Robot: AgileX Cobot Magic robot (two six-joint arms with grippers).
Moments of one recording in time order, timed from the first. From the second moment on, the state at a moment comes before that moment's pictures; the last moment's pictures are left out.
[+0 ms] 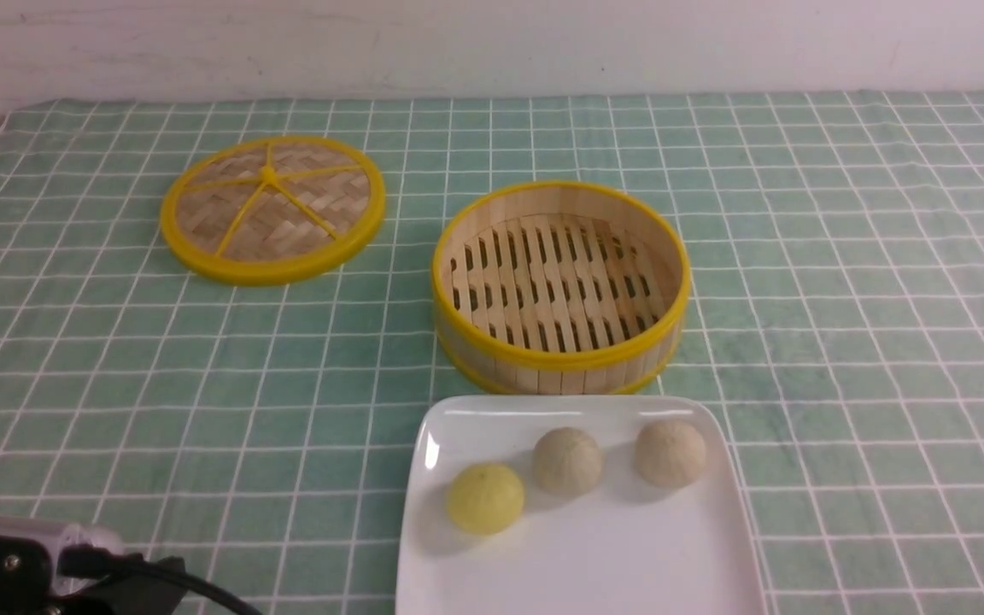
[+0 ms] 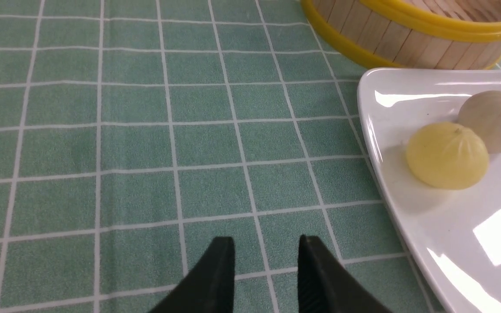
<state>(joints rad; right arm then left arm) 0.11 -0.01 0.01 0.17 0.41 -0.28 -0.48 0.49 -0.13 0.35 0.23 -0.62</state>
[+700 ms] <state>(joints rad) 0.07 -0.01 0.01 0.10 0.41 -0.21 -0.48 0.49 -0.13 0.35 0.23 -0.62</state>
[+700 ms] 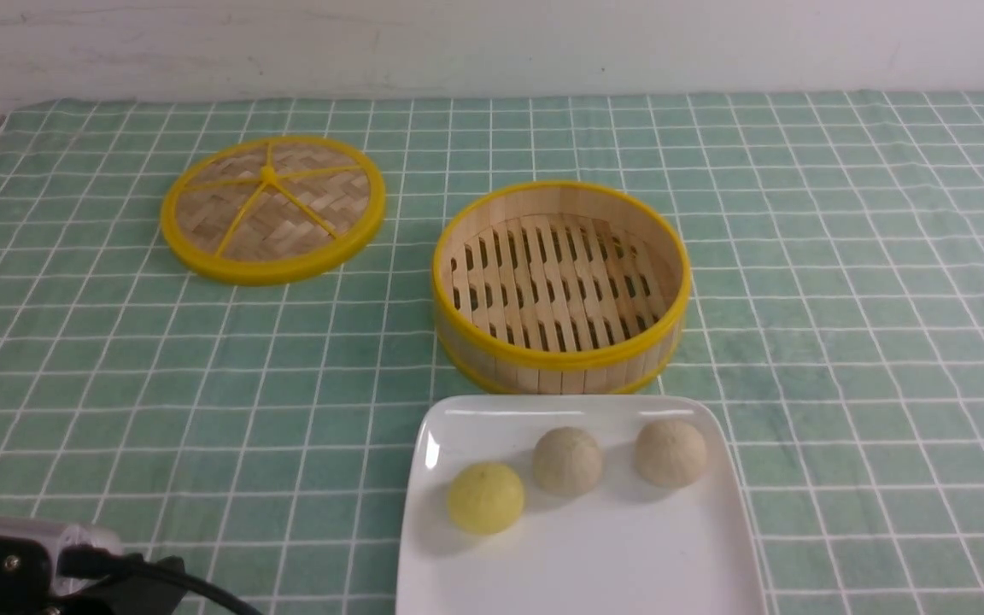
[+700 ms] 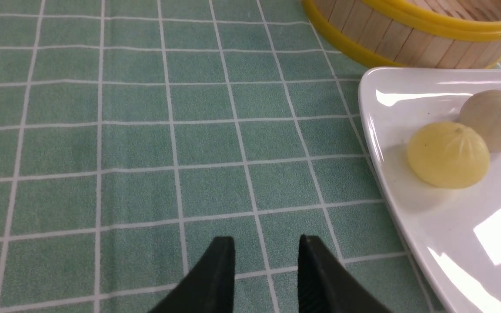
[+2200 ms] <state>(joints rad) 0.06 -0.01 0.01 0.10 0.41 -0.20 -0.35 0.22 -0.11 0.50 0.29 -0.52</state>
